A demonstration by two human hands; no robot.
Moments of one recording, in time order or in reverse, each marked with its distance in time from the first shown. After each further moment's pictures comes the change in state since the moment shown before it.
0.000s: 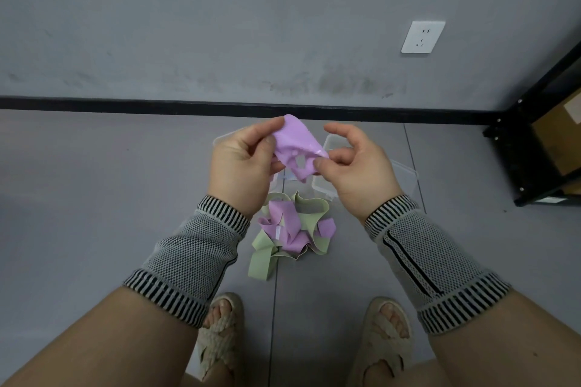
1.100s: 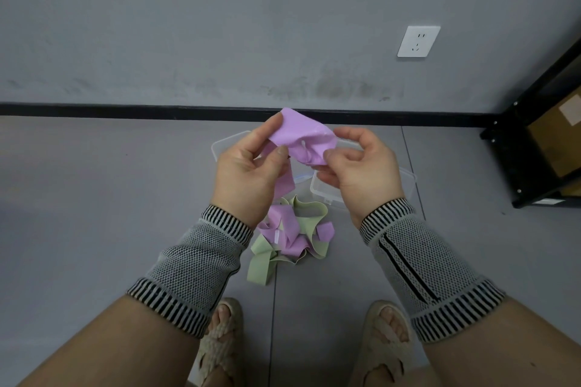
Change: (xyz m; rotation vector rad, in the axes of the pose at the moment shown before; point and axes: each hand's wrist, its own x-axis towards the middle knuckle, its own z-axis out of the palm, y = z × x) left_hand -0.003 -0.007 0.002 0.007 -0.062 0.049; right_hand 0.000 -0.006 0.003 0.346 0.160 0.130
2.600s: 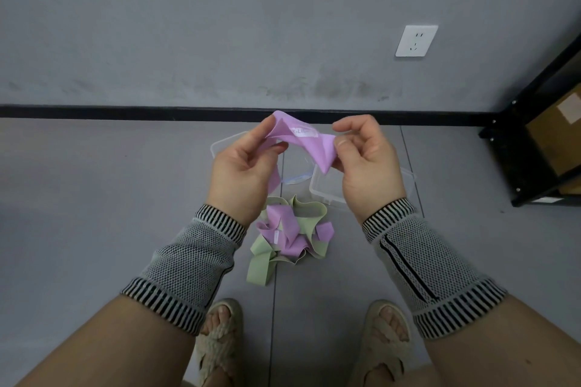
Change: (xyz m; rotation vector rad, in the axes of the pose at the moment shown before) left_hand 0.002 0.002 -0.002 0.030 0.011 -0.032; right_hand 0.002 -0.001 -0.006 -0.132 -0.020 -0.283
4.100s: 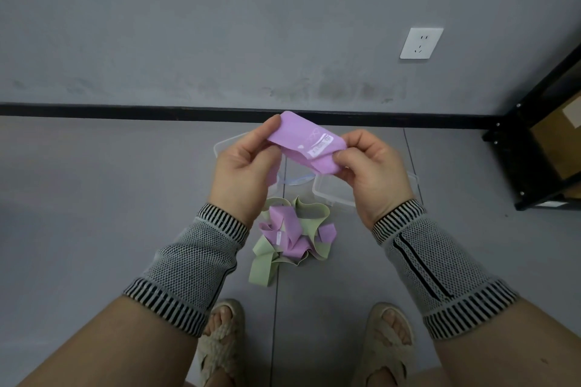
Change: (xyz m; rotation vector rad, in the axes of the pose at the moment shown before) left_hand -0.001 0.010 -0.002 -0.078 0.031 -0.021; right_hand 0.000 -0.003 -0.001 0.181 -0.099 0.166
